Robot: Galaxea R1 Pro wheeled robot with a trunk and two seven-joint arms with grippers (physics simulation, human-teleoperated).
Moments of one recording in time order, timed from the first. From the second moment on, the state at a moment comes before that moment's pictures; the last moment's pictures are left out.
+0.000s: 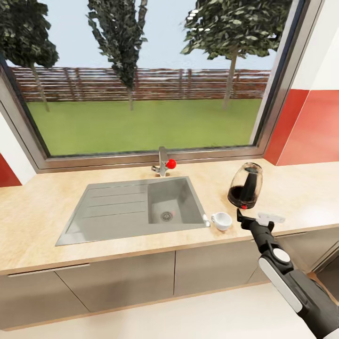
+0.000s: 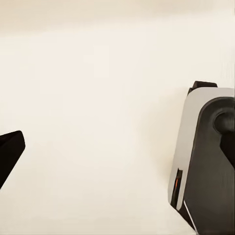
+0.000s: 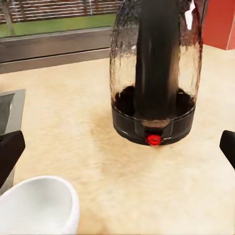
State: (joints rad) left arm -0.10 0.15 0.12 -0.04 0.00 -0.31 0.10; right arm -0.46 -0.39 0.36 -1.32 -0.56 -0.01 -0.40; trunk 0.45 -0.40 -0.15
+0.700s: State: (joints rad) left arm -0.06 0.15 0.12 0.02 0.00 -0.28 0.10; right arm -0.46 -0.37 0.36 -1.31 -0.55 -0.01 -0.41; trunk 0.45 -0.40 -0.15
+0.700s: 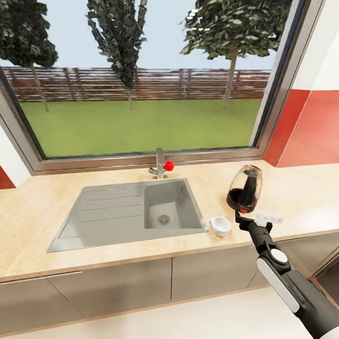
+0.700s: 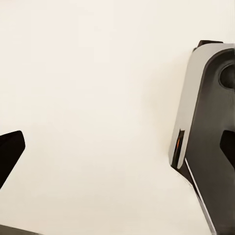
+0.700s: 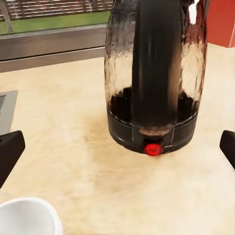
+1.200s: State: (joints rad) left arm -0.06 0.14 0.12 0.03 0.00 -0.28 0.10; right arm -0.46 -0.37 0.36 -1.31 -0.55 -0.01 -0.41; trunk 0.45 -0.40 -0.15
